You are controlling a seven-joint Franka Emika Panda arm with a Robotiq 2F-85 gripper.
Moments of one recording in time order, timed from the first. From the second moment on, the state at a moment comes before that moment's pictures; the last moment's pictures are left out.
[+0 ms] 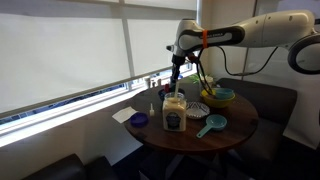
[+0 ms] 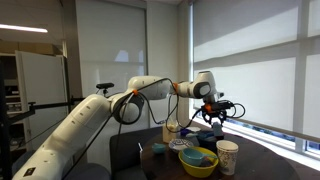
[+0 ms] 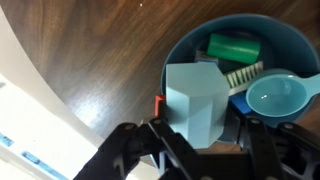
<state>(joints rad) -0.02 0.72 0.04 -0.93 -0.06 1.98 -0.77</state>
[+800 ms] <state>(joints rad) -0.09 0.47 -0.09 -1.39 -0.06 2.27 -0.33</state>
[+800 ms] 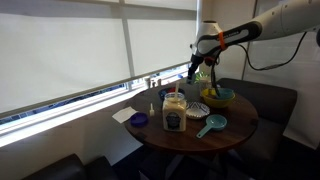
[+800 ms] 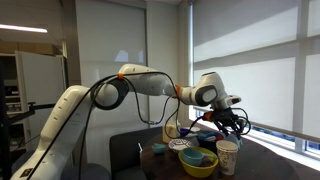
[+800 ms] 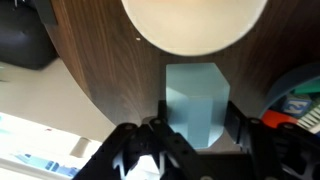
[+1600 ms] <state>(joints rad) -0.12 0.44 -0.15 -1.46 -0.08 2.40 -0.10</state>
